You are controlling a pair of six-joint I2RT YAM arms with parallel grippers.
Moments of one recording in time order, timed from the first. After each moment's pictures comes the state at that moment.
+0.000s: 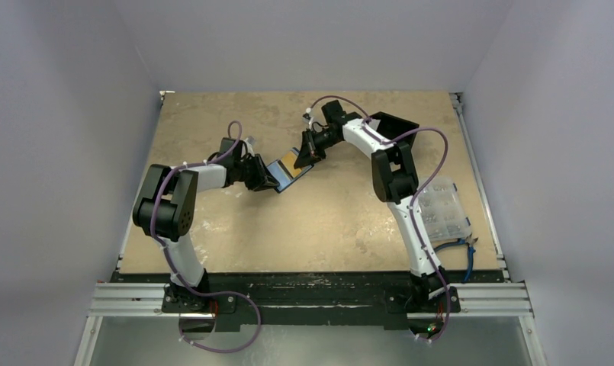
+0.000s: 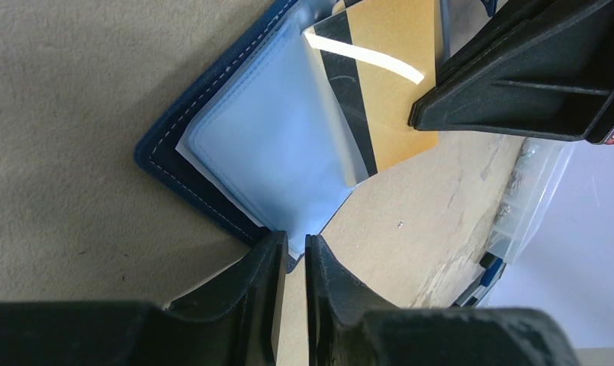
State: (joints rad) left arm -0.21 1.84 0.93 0.00 0.50 -0.68; right arm 0.42 2.60 2.20 -0.73 -0.93 0.29
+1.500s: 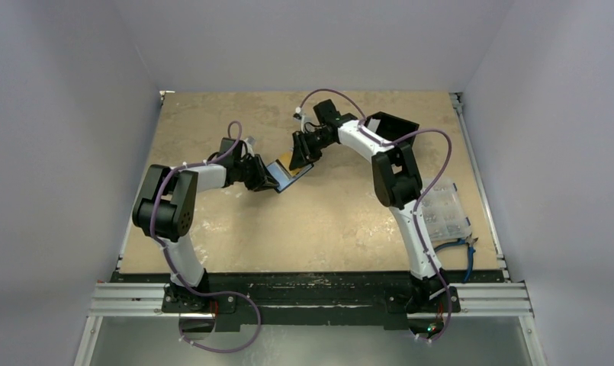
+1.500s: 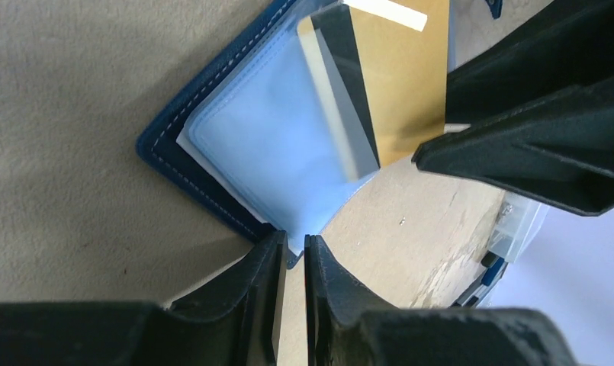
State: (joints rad) left arm -0.21 1.83 0.93 0.00 0.50 -0.68; right arm 0.47 2.47 2.07 -0.66 -0.80 0.14
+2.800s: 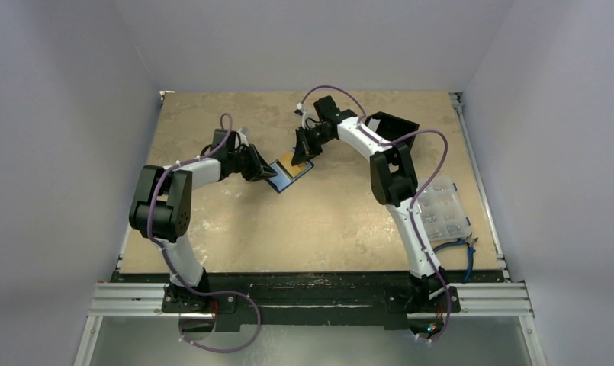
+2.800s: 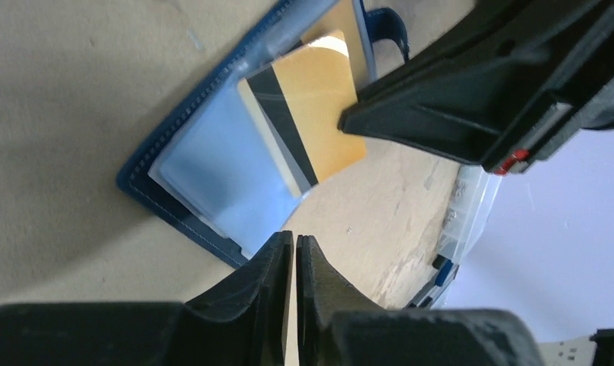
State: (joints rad) left arm -0.16 1.80 0.99 -0.02 0.58 -0.74; right arm 0.47 2.54 2.20 -0.70 -0.72 0.16
